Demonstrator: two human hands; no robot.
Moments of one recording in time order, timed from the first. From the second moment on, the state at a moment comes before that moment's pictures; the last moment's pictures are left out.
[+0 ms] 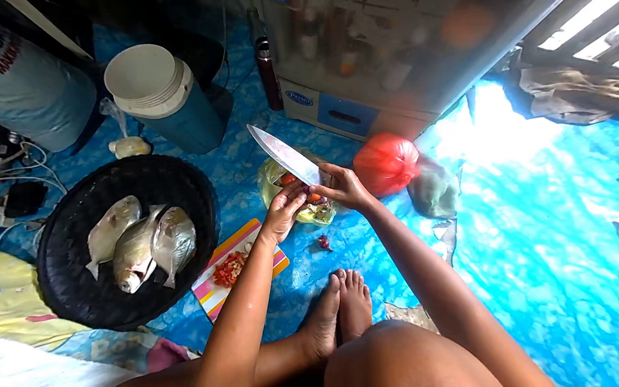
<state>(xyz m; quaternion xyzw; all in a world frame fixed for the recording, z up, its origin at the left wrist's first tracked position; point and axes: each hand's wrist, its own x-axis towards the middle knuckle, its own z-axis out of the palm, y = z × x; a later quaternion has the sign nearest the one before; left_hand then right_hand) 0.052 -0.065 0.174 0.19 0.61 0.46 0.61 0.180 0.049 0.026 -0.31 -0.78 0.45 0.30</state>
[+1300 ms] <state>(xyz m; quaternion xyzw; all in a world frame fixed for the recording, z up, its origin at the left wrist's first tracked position) 0.029 -0.067 0.097 0.32 0.48 0.58 0.58 0.177 0.043 0.028 -0.28 -0.74 0.50 0.36</state>
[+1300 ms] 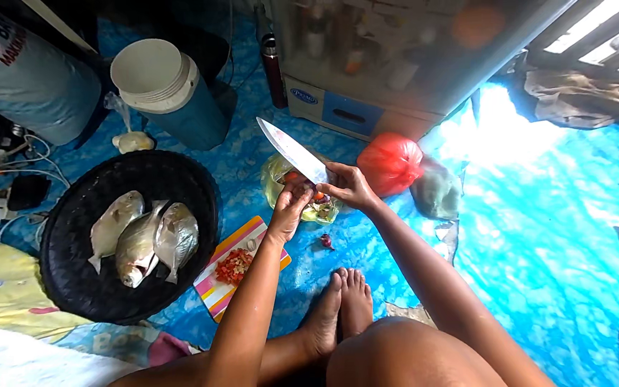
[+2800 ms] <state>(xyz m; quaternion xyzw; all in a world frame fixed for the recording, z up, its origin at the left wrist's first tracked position) 0.080 -0.077 0.228 0.16 0.60 0.51 0.60 0.179 0.053 0.019 -0.31 -0.75 0.47 0.35</state>
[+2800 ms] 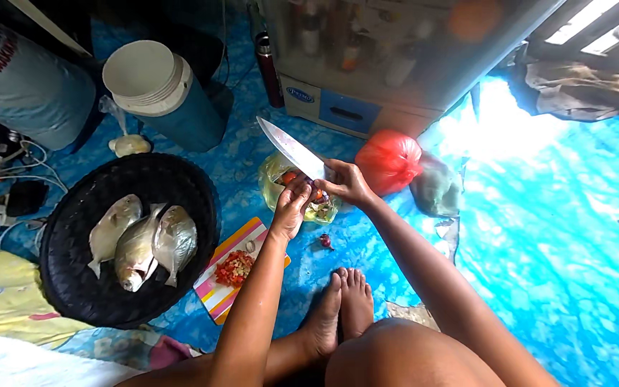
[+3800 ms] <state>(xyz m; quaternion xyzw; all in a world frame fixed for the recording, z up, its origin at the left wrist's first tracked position) 0.077 -0.075 0.226 0.15 0.56 0.52 0.63 0.188 0.052 0.020 -0.31 -0.82 0.34 0.33</state>
